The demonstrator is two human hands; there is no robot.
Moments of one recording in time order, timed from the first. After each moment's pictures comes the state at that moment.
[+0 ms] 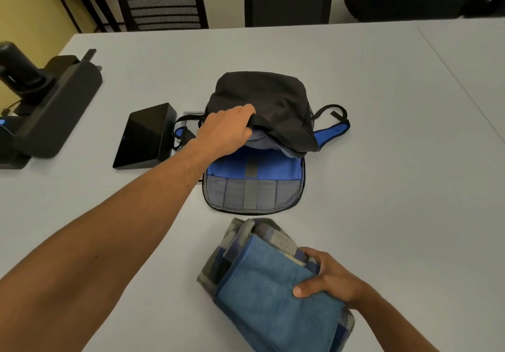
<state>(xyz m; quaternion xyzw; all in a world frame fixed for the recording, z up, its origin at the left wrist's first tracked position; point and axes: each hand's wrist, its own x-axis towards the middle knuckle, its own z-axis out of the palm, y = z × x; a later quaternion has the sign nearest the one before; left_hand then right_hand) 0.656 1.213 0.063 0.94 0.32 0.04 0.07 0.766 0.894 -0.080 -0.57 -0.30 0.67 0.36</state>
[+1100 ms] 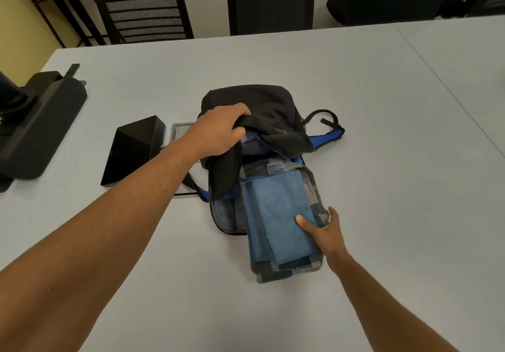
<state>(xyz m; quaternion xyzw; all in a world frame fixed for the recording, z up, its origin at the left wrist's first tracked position) 0.665 1.226 0.086 0.94 0.27 0.07 0.20 0.795 0.958 -0.107 -0.75 -0.08 0.44 0.49</state>
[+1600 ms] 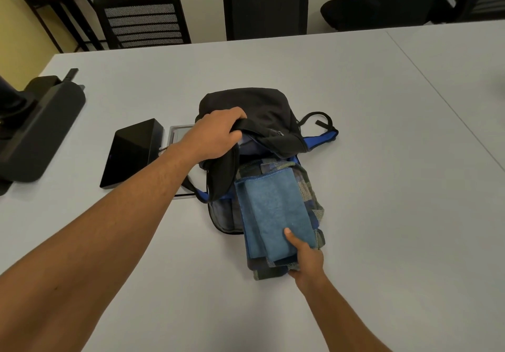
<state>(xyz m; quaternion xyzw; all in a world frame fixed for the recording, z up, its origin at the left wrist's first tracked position) 0.662 1.217 0.086 0.94 0.28 0.07 0.19 0.726 0.951 -0.098 -0.59 0.20 0.47 0.63</state>
